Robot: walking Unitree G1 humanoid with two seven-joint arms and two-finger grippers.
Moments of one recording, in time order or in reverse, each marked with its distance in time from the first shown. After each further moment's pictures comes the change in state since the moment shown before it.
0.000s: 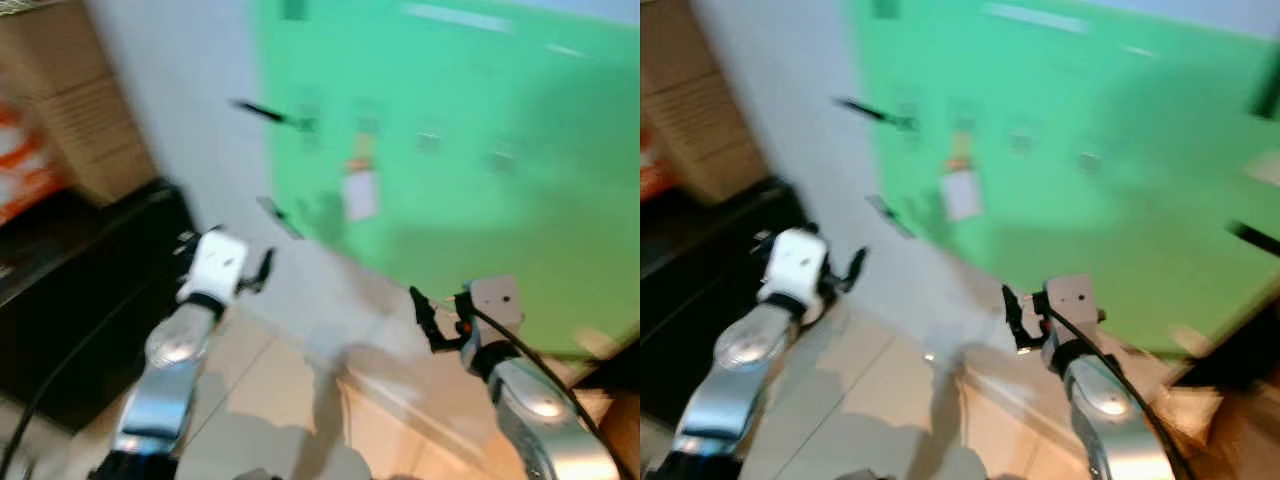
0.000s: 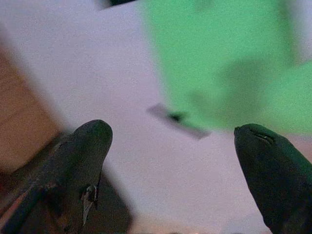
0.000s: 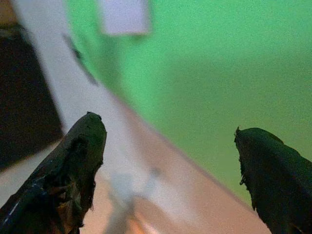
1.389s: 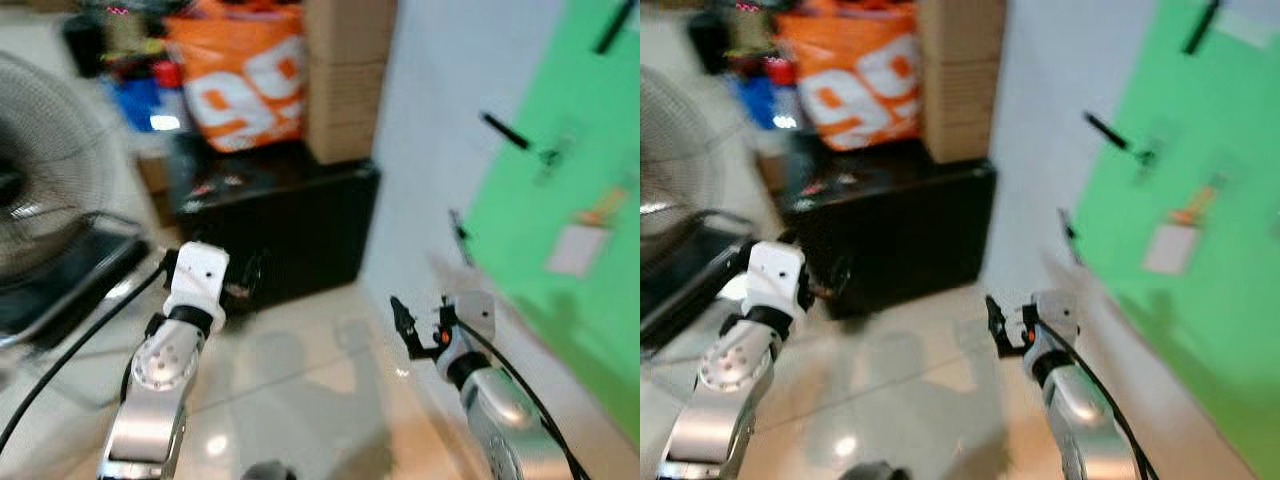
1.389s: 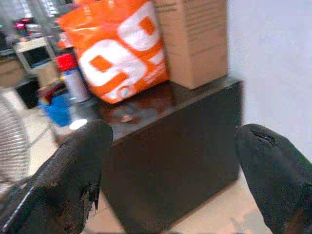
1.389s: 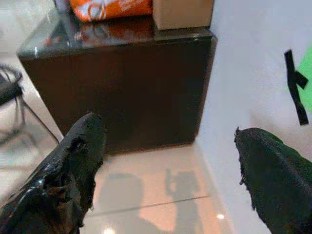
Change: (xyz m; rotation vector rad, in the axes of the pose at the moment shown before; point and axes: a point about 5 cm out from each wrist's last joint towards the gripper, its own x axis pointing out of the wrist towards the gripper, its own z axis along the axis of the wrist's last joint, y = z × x) left arm -0.012 0.001 0.005 -0.055 -0.068 0.012; right arm 0.016 0.005 -0.035 0.083 0.002 0.008
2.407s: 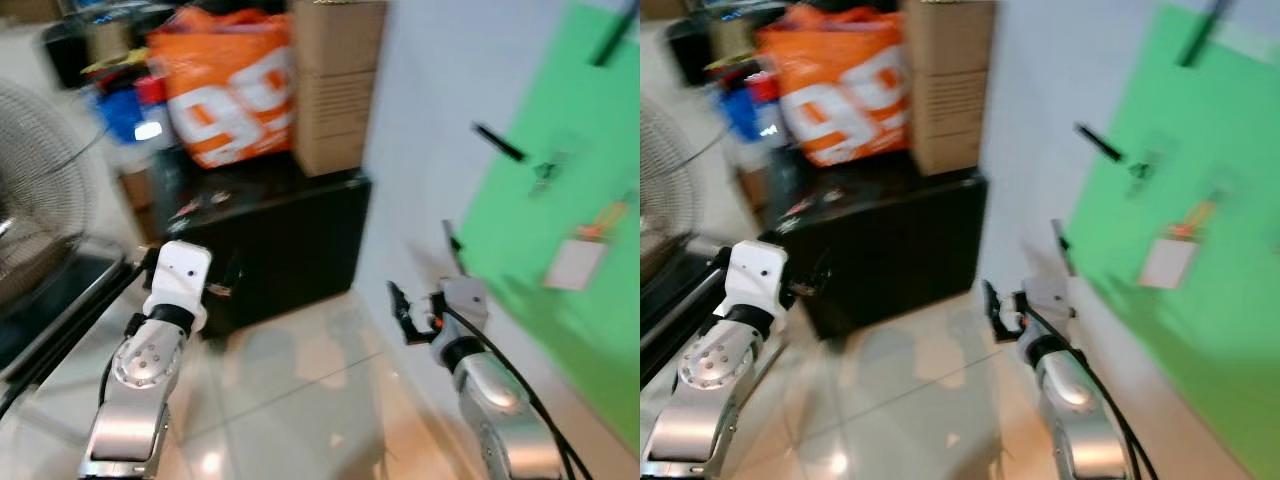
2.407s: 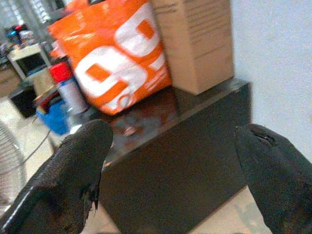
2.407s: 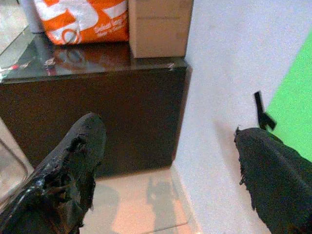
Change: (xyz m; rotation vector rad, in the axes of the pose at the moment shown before) left arm -0.003 0.016 -0.005 0.035 0.033 0.040; right arm 0.011 0.009 0.015 -0.054 -0.068 0.005
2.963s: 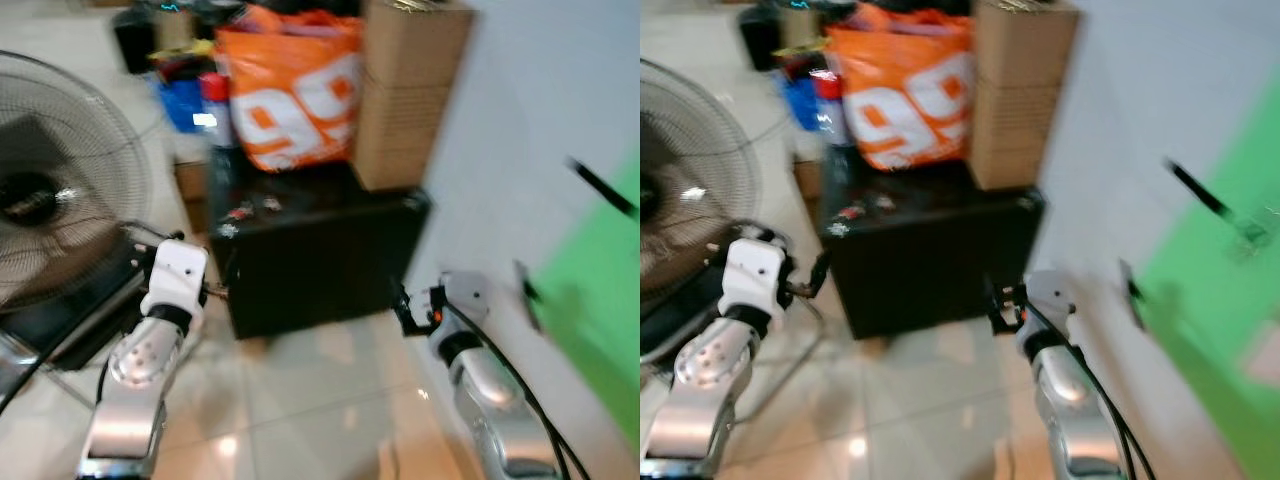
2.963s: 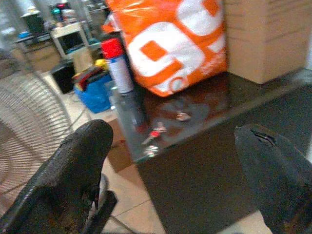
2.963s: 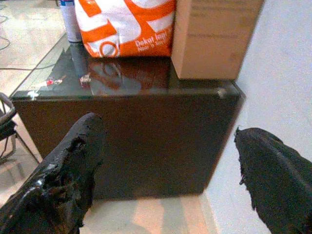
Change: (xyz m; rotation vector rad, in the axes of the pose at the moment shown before) left arm 0.000 0.002 -0.002 -0.003 0.013 -0.005; right arm 0.003 -0.003 0.005 0.012 -0.030 -0.054
